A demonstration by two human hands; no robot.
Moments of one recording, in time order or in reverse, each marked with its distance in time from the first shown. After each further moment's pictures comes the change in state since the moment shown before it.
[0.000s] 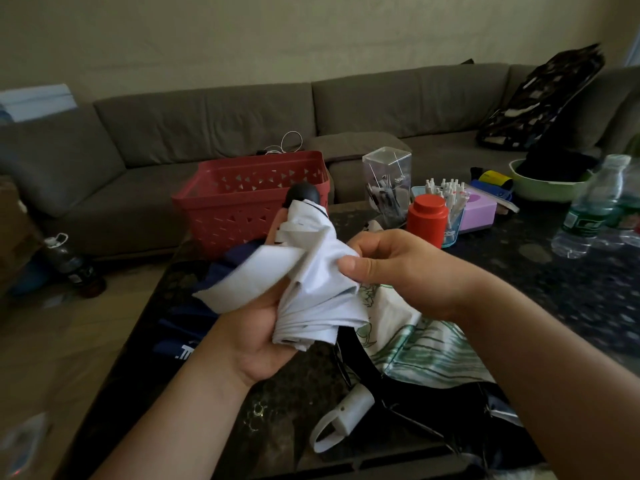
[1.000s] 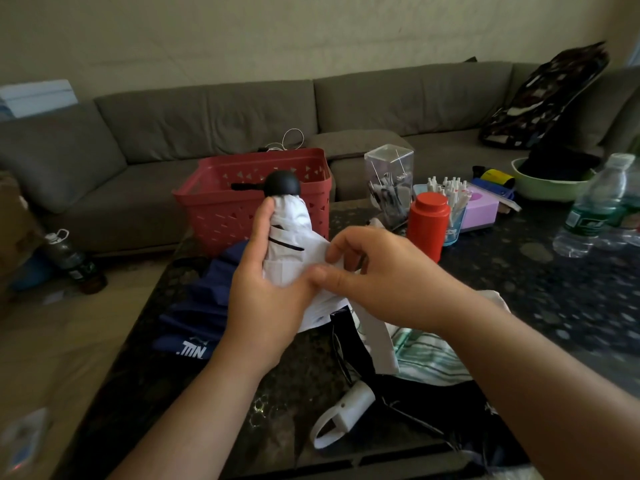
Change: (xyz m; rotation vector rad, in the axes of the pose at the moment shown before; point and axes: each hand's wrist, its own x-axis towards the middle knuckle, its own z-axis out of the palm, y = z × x) left_hand 0.005 -0.003 0.020 0.715 0.679 0.580; right_hand -0.004 -0.017 0.031 -0.655 0.267 0.023
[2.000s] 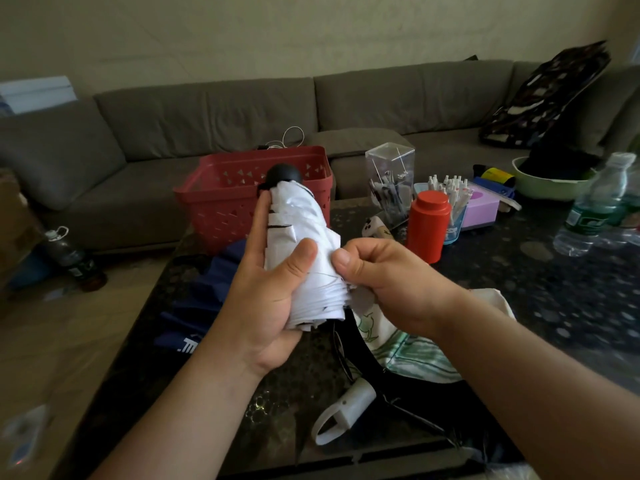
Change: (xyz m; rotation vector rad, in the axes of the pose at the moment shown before) left_hand -0.001 0.025 0.001 -0.607 -0.199 -0.270; right_hand 0.012 0.025 0.026 0.923 -0.171 0.073
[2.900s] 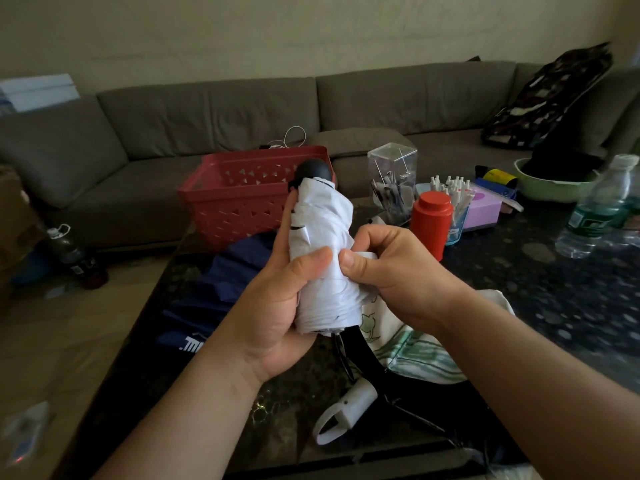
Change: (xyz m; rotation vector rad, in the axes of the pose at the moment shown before) left_hand 0.002 -0.005 -0.004 -0.024 -0.256 -0.165; right_hand -0.003 -0.011 0.004 0.044 0.101 -0.133
